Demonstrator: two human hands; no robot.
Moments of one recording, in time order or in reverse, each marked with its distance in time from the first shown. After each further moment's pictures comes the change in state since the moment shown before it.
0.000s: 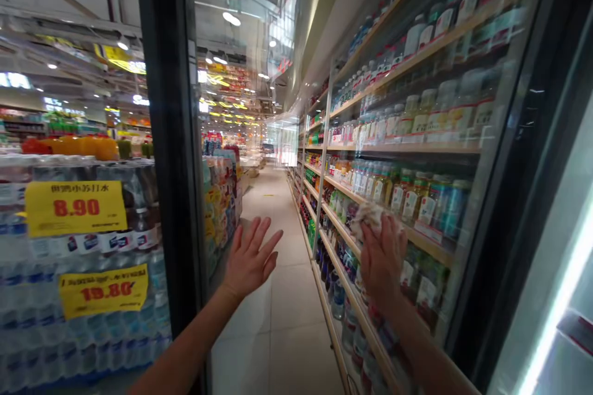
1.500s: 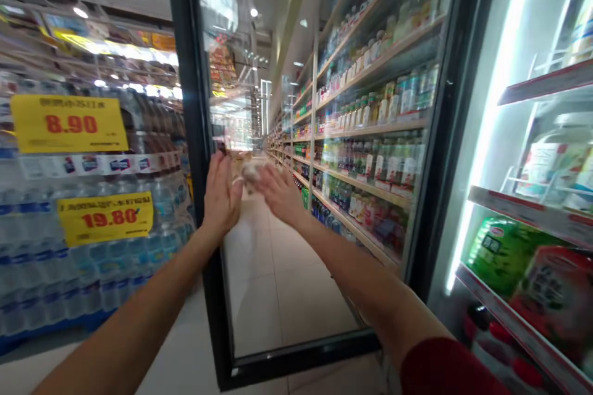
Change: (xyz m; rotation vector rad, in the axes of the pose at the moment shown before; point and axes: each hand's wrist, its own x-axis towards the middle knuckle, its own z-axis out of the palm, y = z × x) left_hand -0.302 0.041 -0.060 -0.241 0.162 -0.267; right_hand -0.271 -0.222 0.001 0.131 -0.299 -0.398
